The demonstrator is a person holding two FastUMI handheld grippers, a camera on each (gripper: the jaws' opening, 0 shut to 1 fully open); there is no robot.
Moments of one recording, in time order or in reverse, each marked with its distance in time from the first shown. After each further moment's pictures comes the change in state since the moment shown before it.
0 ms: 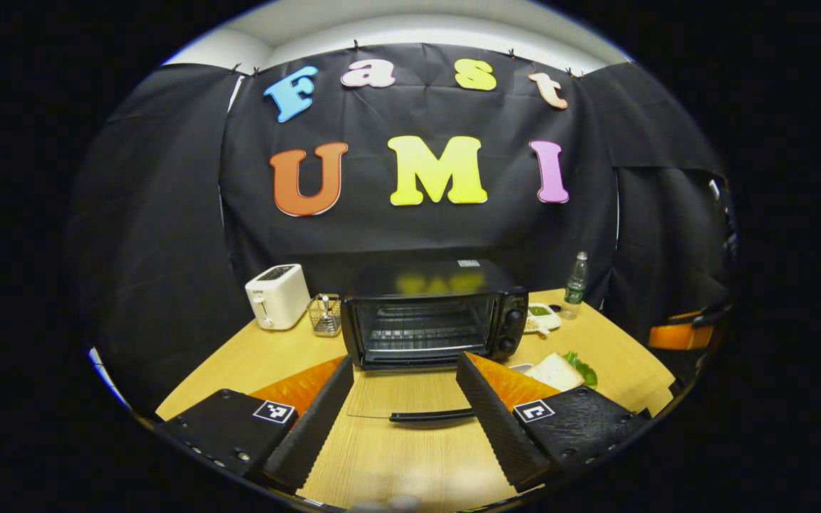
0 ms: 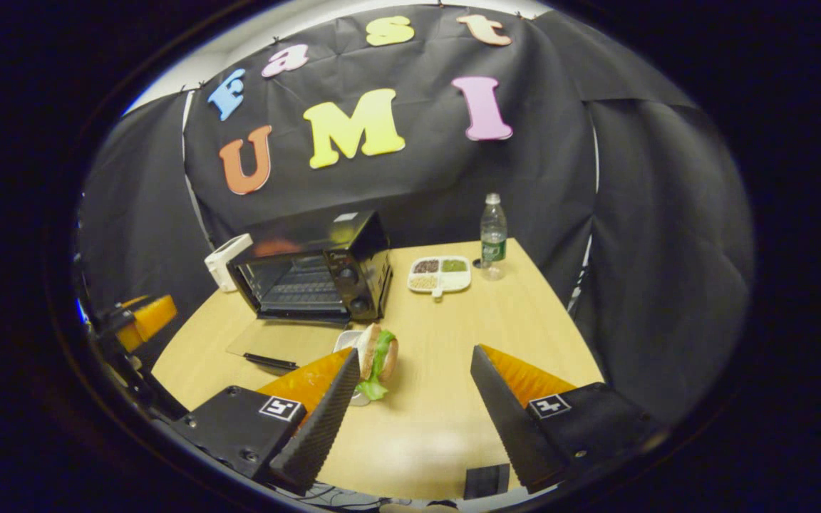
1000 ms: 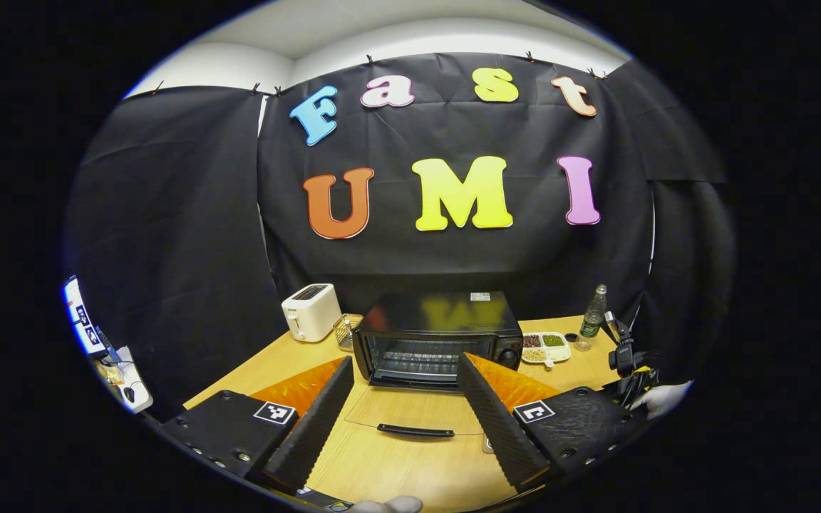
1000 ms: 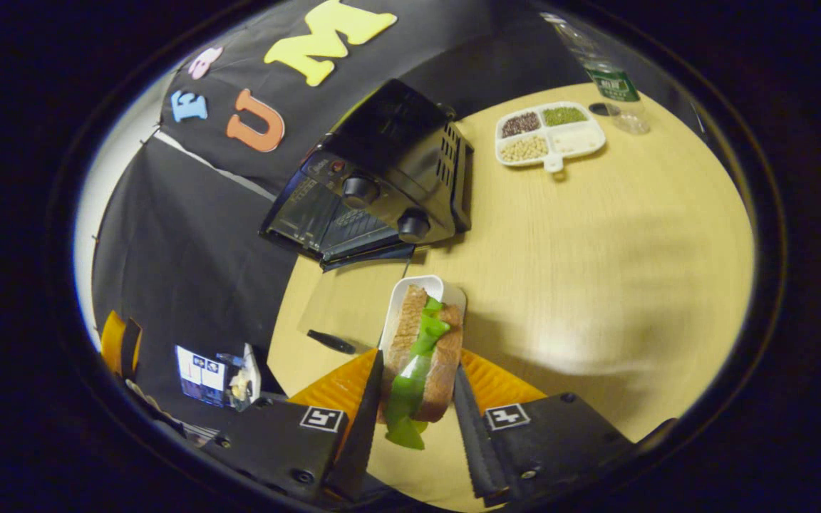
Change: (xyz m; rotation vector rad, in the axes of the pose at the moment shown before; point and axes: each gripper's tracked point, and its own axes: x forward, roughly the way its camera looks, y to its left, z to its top) left arm -0.014 -0.044 0.052 -0.002 0.011 0.208; right arm 0.152 0.052 -0.051 0.326 0.528 0.533
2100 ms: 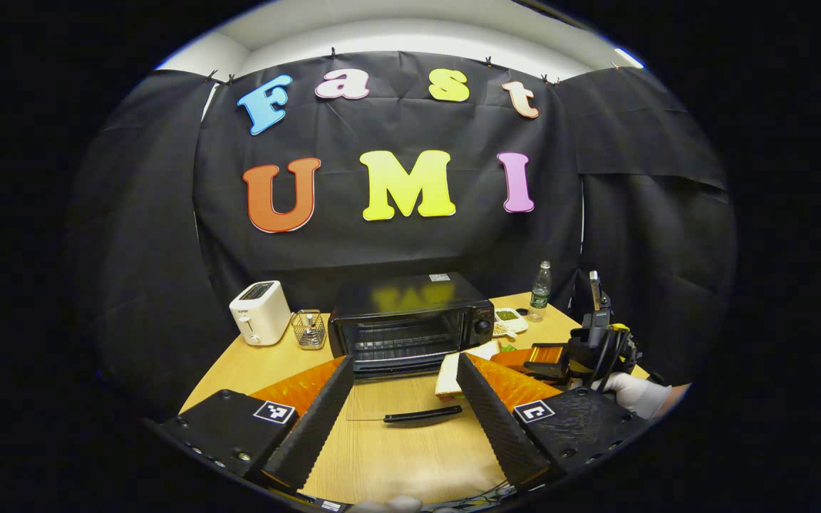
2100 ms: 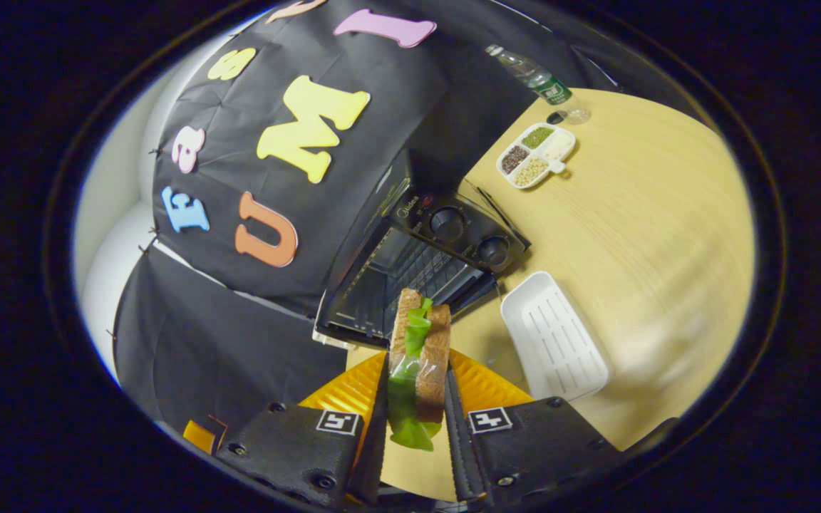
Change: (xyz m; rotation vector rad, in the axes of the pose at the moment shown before) left arm -0.007 0.060 -0.035 0.062 -0.007 -0.358; right arm 0.046 0.129 0.005 0.337 -0.573 0.043
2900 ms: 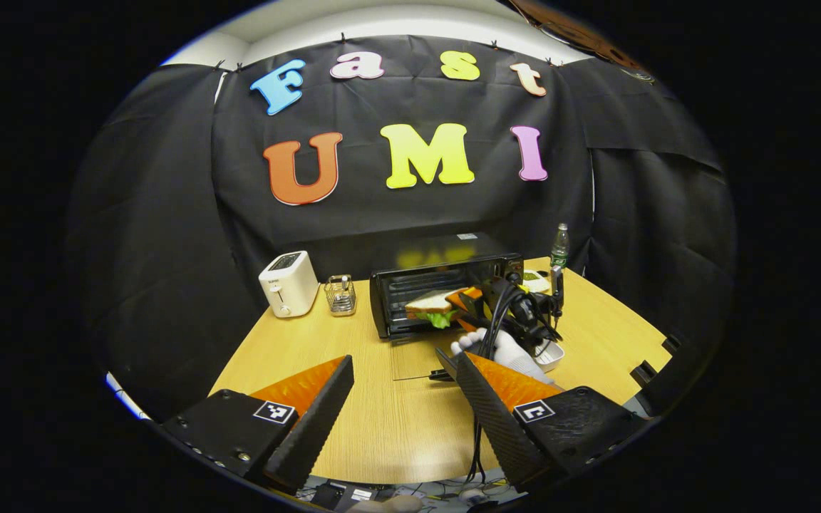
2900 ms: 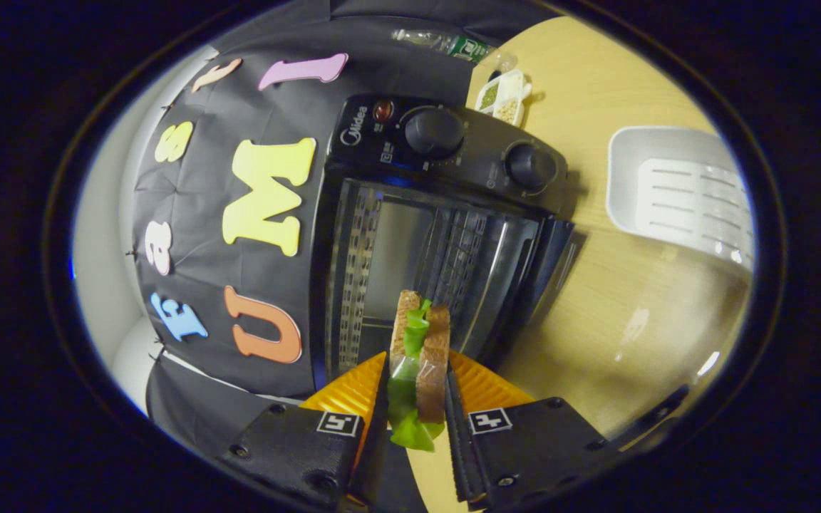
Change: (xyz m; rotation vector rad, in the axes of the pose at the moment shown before) left arm -0.031 0.060 -0.062 0.016 0.118 0.052; right arm 0.178 0.040 -0.003 0.321 -0.305 0.081
